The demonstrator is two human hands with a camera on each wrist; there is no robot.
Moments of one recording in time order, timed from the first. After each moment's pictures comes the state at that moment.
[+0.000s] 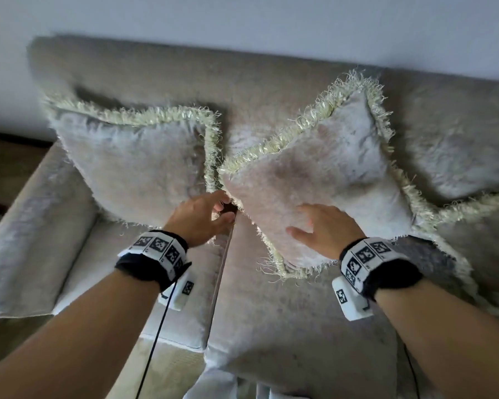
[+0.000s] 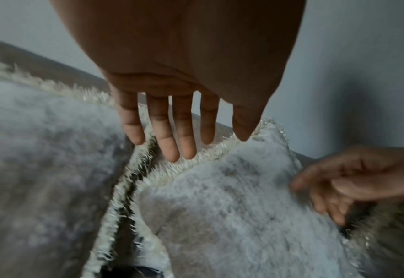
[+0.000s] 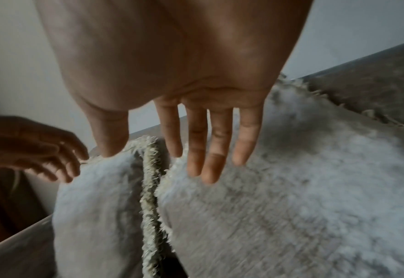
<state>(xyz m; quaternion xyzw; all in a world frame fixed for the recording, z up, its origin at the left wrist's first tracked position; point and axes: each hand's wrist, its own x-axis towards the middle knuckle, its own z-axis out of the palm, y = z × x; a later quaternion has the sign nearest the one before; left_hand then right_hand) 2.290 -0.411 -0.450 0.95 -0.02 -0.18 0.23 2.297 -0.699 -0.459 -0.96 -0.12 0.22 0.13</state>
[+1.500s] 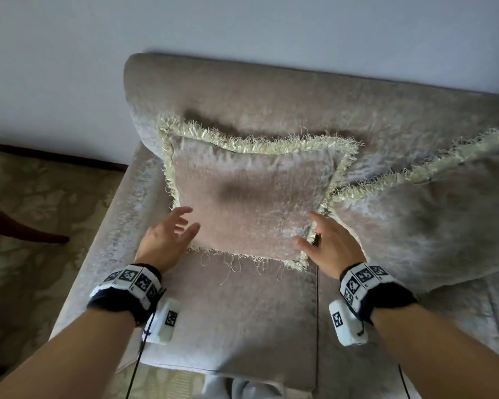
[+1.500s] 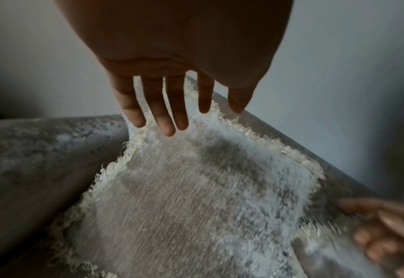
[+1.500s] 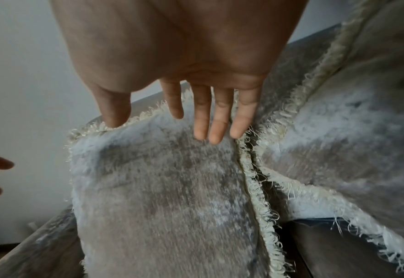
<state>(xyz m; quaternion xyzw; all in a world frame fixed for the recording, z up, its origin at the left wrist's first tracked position) 2.328 0.021 -0.504 0.92 0.12 -0.12 0.35 2.332 -0.332 -0.494 -0.97 0.00 0.19 0.17</state>
